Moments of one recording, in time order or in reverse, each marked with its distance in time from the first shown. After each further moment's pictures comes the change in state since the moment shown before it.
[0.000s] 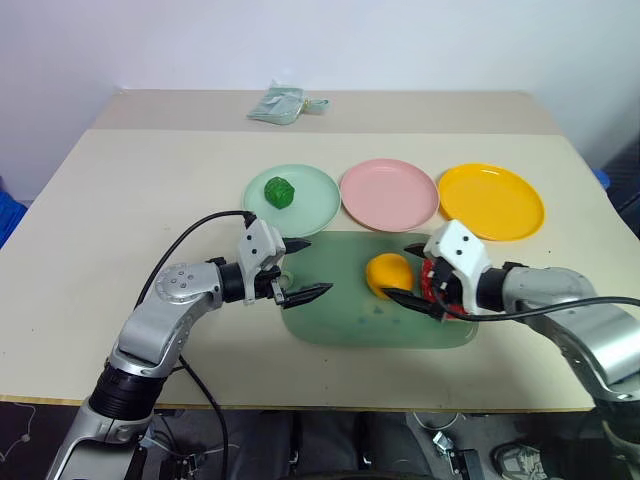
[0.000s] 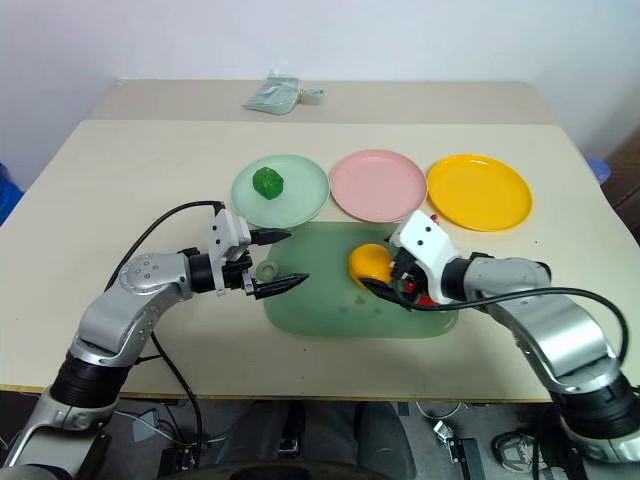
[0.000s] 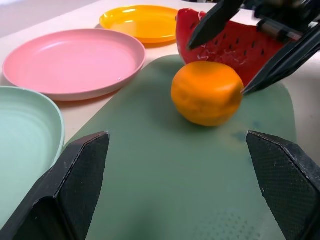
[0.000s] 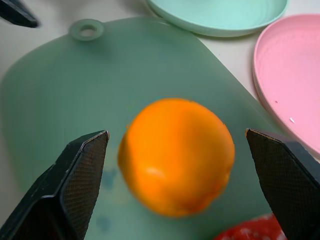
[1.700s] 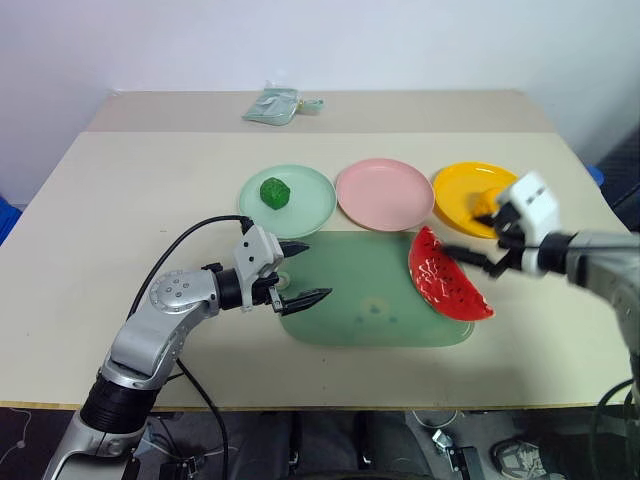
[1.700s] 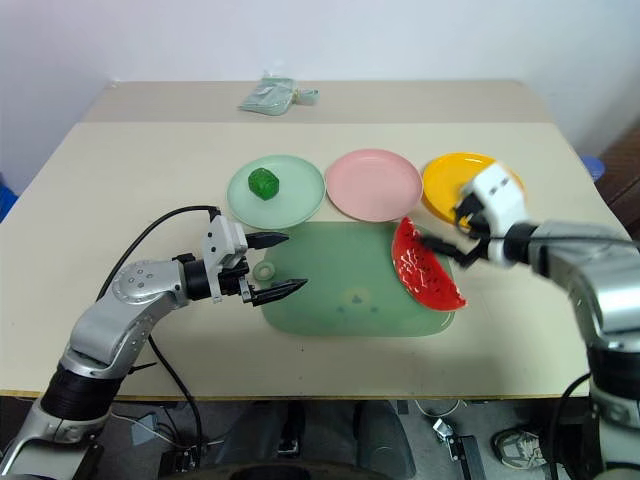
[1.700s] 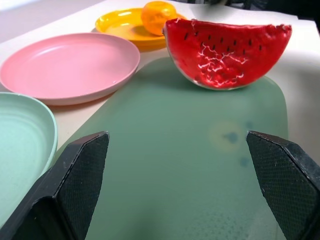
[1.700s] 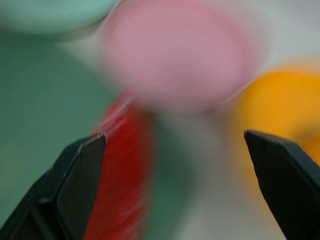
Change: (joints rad) left arm 0.048 0.016 0.006 -0.068 -0.009 0.000 0.027; right arm -0.002 -0.042 -0.268 0.105 0.048 0.281 0.042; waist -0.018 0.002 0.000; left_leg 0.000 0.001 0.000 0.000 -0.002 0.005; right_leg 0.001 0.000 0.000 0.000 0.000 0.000
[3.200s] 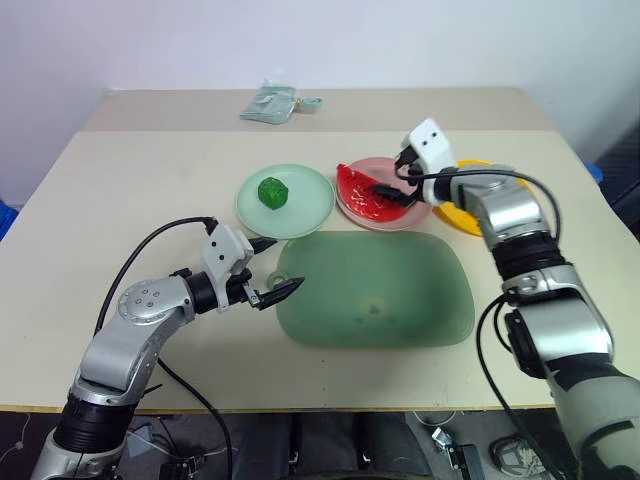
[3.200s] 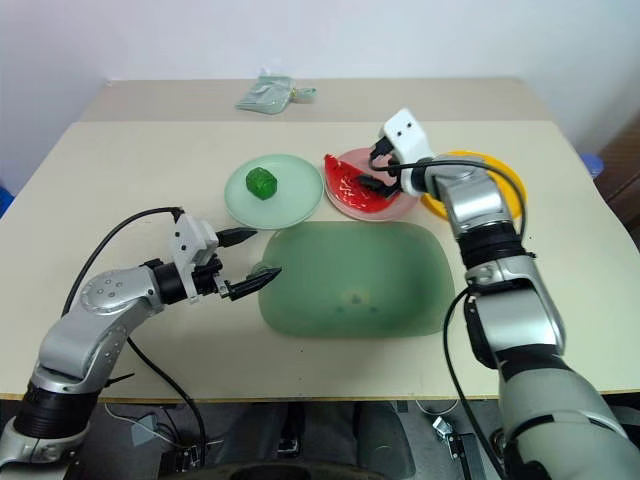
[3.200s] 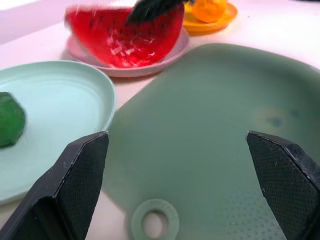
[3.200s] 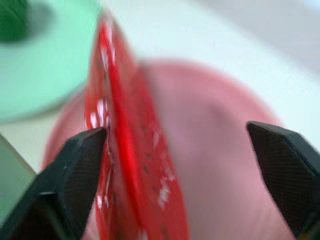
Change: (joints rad) left arm 0.103 0.044 0.140 -0.048 -0.022 0.024 0.104; right arm -0.719 0.318 0.326 1.003 -0.370 -0.718 0.058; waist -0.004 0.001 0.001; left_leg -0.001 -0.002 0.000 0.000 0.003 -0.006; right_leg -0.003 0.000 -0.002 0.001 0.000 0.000
